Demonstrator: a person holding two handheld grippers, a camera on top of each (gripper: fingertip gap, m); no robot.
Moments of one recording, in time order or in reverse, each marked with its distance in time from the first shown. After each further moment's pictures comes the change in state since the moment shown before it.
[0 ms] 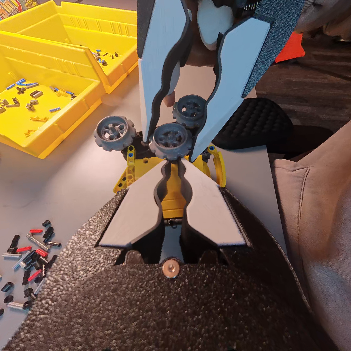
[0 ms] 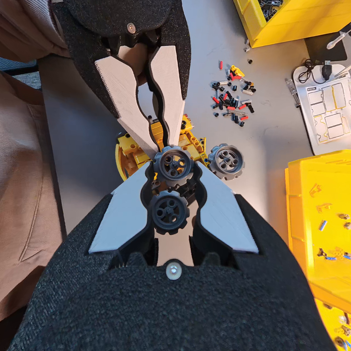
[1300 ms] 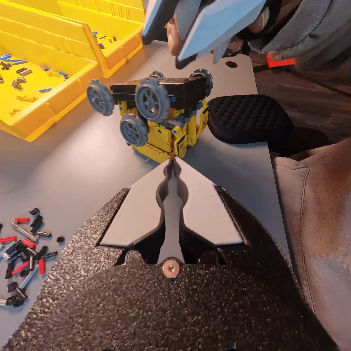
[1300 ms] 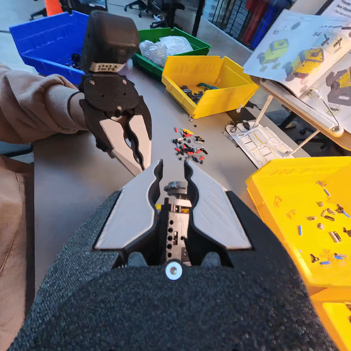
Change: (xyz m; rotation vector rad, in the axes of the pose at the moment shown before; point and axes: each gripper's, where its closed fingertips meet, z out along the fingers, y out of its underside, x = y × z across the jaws) left arm -0.012 0.018 0.000 -0.009 0.026 -0.075; right arm 0.035 -0.020 -0.044 0.449 0.201 0.107
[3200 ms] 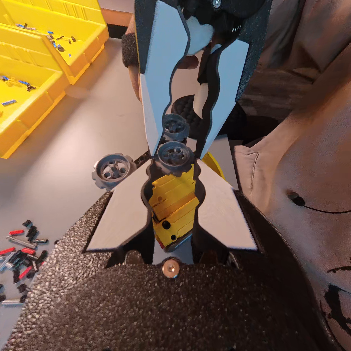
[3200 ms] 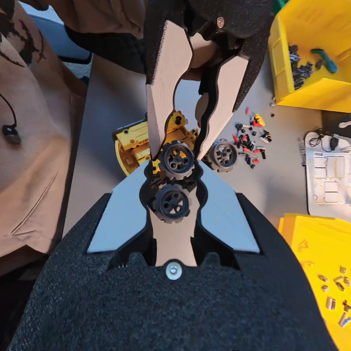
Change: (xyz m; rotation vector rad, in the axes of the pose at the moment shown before) left arm 0.033 -0.021 -0.035 -0.064 0.180 0.040; right arm -0.073 0.017 0.025 -0.344 -0.392 -0.330
